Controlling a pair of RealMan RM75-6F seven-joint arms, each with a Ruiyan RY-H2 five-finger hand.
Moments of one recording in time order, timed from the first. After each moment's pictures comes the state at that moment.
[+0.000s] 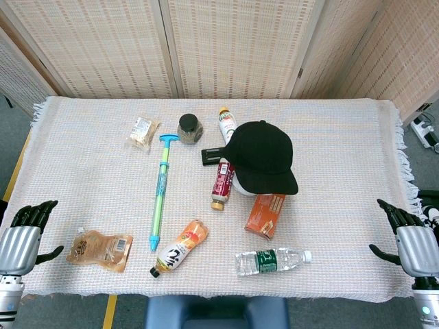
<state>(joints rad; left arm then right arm) -0.14 -1.13 -0.06 -1.66 1.47 1.45 0.19 0.04 -1.13 0.05 -1.59 -1.51 1.51 -0.02</state>
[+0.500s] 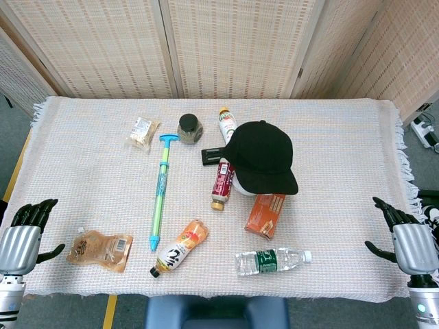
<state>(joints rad) -0.13 -1.15 -0.06 -1.64 1.49 1.48 0.17 0.06 -1.16 0.07 -1.58 -1.54 1.54 -0.02</state>
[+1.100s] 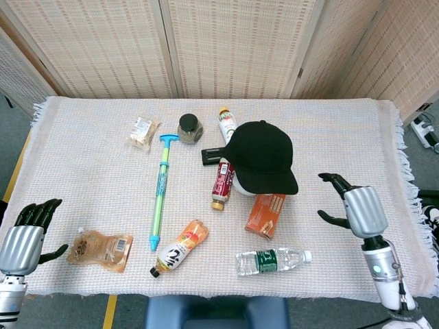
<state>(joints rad) -0.14 -1.14 -0.05 -1.65 1.51 1.48 0.15 0.29 -1.22 0.21 -1.73 -1.53 1.37 -0.10</state>
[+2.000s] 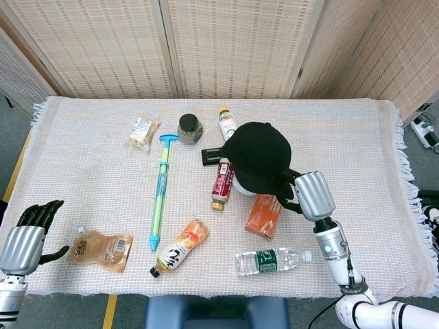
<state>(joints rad) -0.15 -1.13 -0.04 -1.64 1.51 1.45 0.11 0.46 -1.44 0.28 -1.67 -1.44 1.32 -0.18</state>
